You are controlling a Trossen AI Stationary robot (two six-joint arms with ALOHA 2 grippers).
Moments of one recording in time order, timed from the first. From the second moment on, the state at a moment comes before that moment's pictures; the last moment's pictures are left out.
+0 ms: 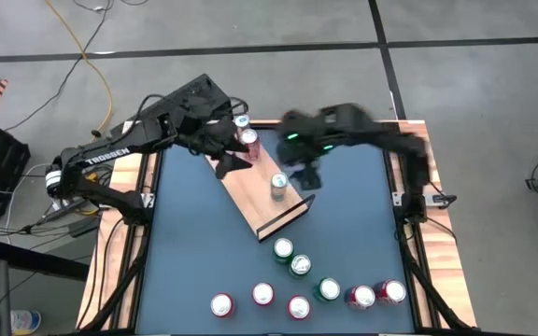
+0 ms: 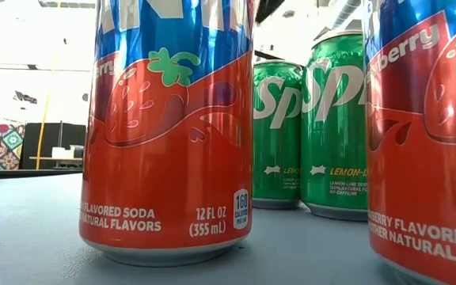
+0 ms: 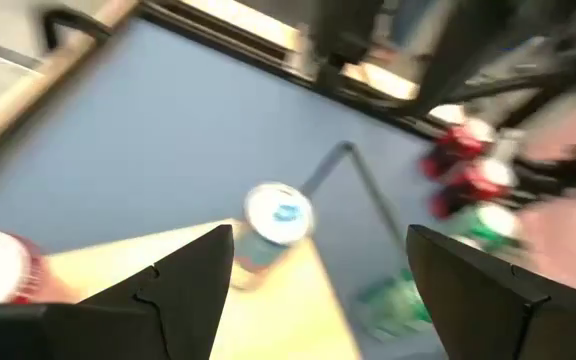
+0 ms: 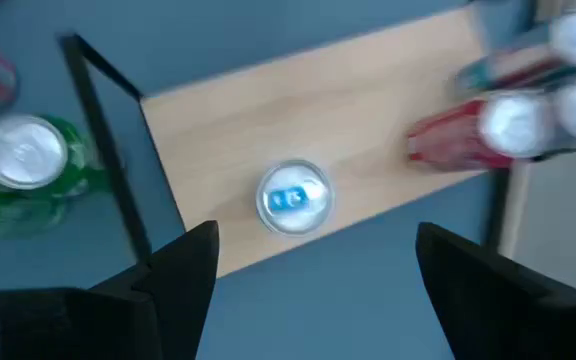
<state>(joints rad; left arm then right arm) 0.38 1.29 1.31 -0.47 0.35 -0.23 -0.12 1.90 2.34 -1.50 0.03 -0.37</state>
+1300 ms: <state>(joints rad) -0.06 1.69 1.31 -0.14 -0.62 -0.19 0.05 1.58 2.34 -1.49 0.06 0.00</state>
